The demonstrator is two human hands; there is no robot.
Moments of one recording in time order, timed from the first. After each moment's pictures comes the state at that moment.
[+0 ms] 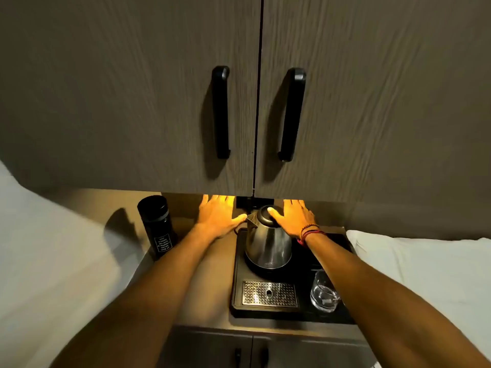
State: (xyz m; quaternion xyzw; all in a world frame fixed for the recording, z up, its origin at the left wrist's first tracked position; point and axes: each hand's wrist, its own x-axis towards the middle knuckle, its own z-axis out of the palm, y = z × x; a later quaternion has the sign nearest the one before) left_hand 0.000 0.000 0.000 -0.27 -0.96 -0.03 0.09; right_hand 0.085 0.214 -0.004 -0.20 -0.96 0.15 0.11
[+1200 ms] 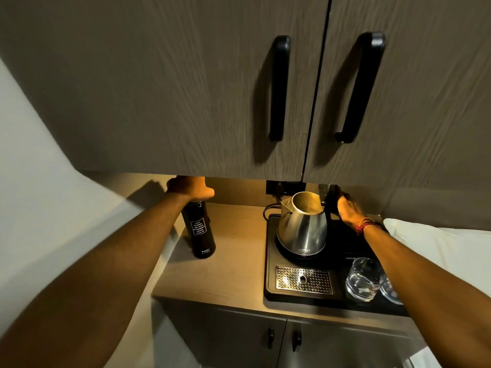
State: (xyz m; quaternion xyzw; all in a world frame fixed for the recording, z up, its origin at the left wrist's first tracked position) left_hand -0.038 -0.130 0.061 -0.15 -0.99 -0.07 -0.01; right_hand 0.093 0.249 -0.028 -0.29 -0.85 0.43 0.10
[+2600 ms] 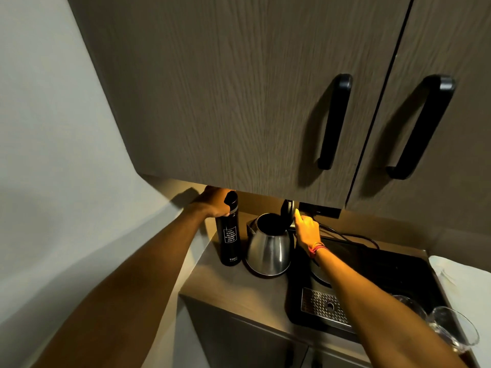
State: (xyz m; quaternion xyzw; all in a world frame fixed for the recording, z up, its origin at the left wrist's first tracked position) left_hand -0.045 -0.173 0.050 -0.13 -0.98 -0.15 -0.07; right_hand 0.028 0.084 -0.030 -0.20 -0.84 0.51 0.03
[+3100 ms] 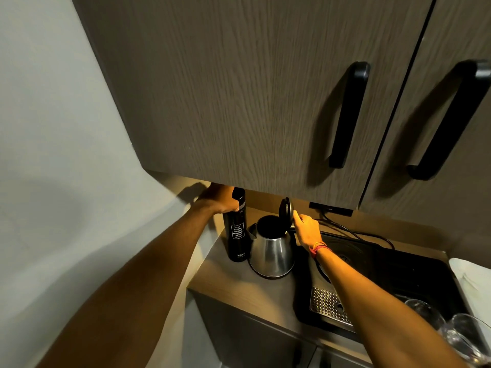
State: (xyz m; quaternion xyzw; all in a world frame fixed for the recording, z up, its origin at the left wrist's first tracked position) left_hand -0.044 -0.169 0.049 -0.10 -0.98 -0.14 -0.05; right_hand 0.009 0.073 -0.052 -0.13 -0.89 0.43 0.07
